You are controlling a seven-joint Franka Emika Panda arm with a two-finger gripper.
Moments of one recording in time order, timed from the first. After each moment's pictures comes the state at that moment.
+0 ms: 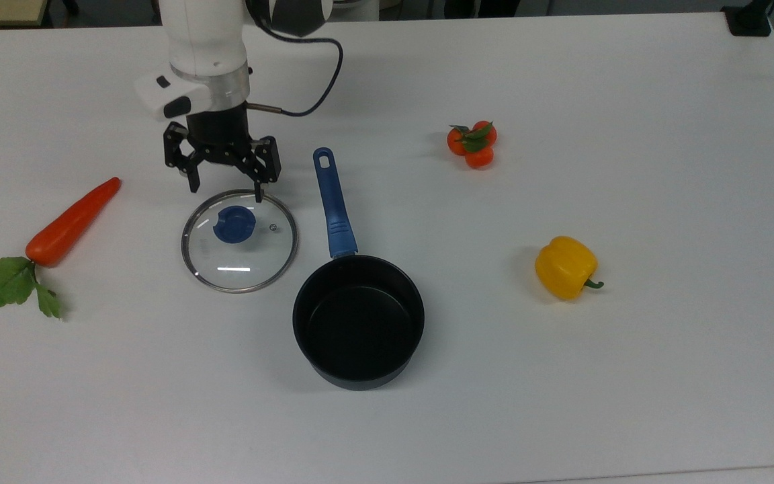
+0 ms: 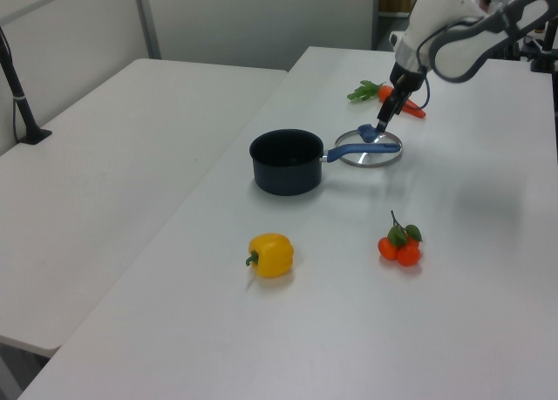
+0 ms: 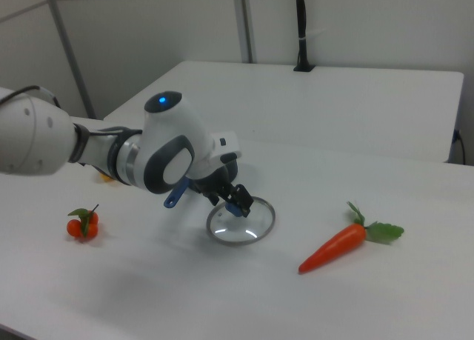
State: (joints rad) arm -0.17 0.24 0.05 -2.05 -0.07 2.63 0.00
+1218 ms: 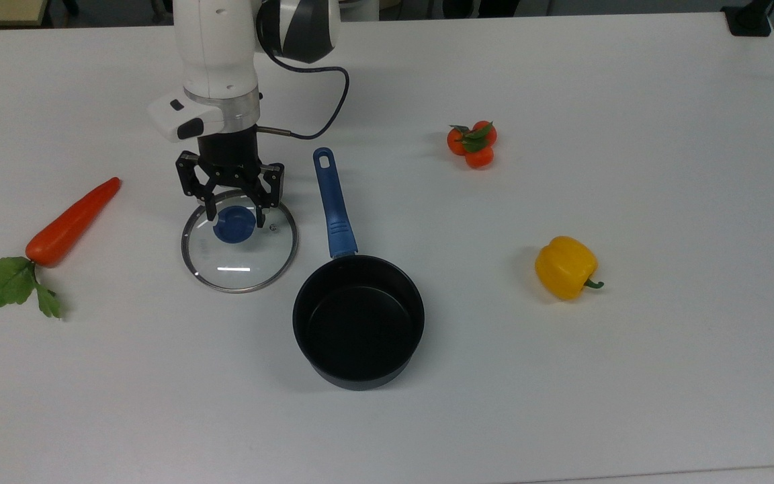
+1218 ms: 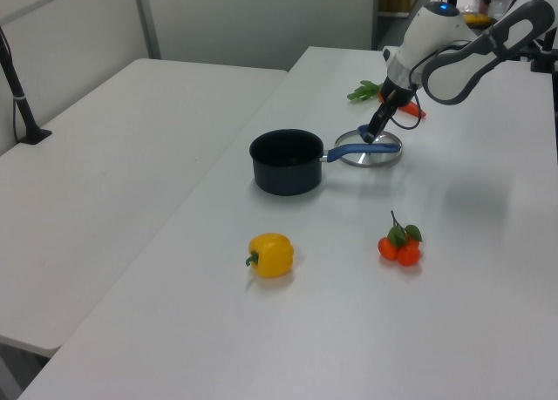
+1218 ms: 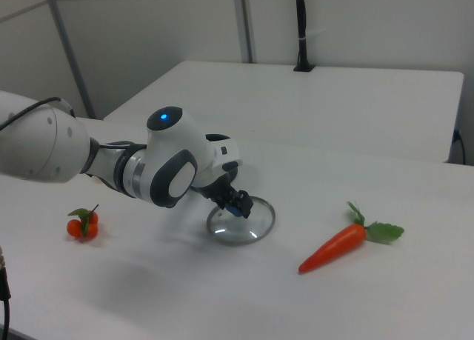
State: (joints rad) arm -0.15 0.32 0.05 -2.04 -0.07 2.77 0.01
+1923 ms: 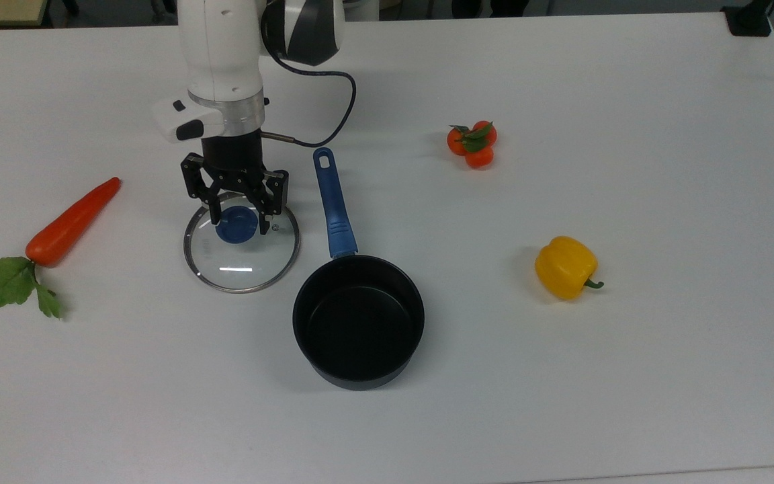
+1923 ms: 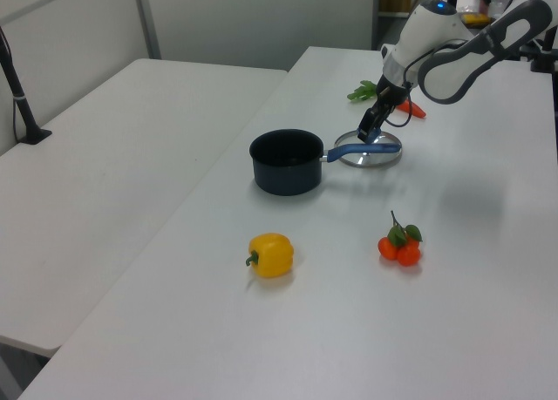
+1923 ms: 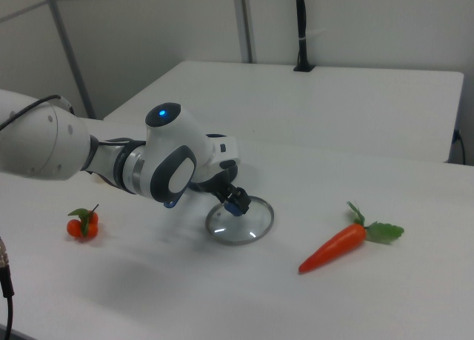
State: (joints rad) arm -0.14 0.33 0.06 -2.02 -0.07 2.77 0.12
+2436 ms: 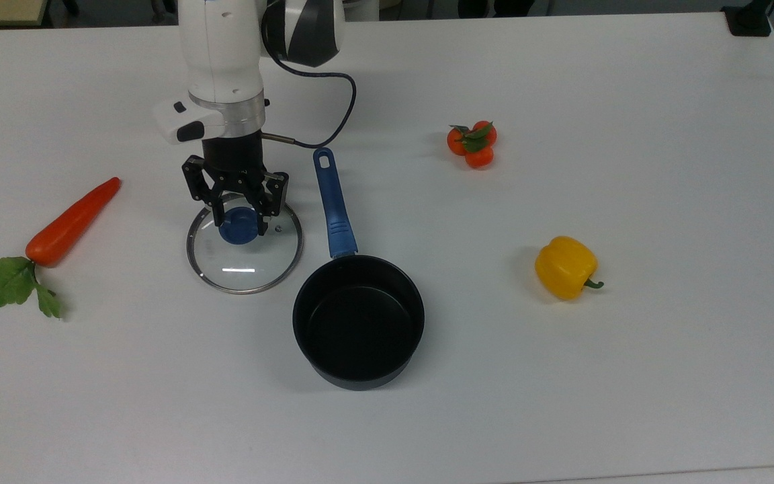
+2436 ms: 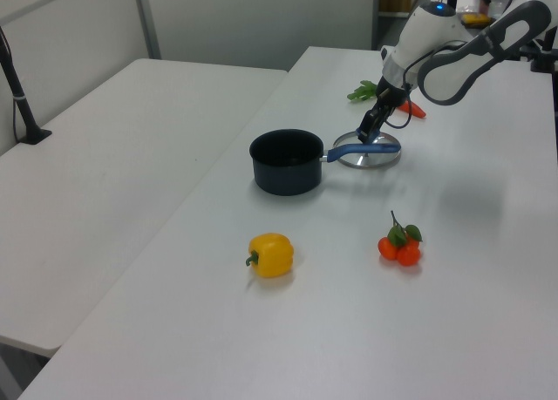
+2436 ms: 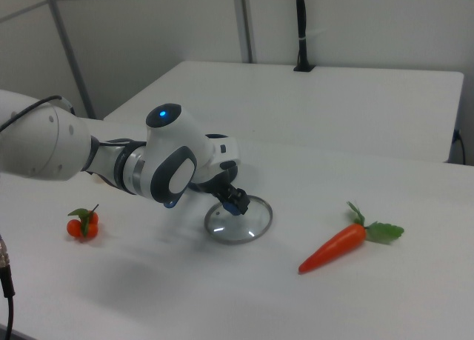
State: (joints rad) arm -0.14 0.33 0.06 -2.02 -0.07 2.77 0.12
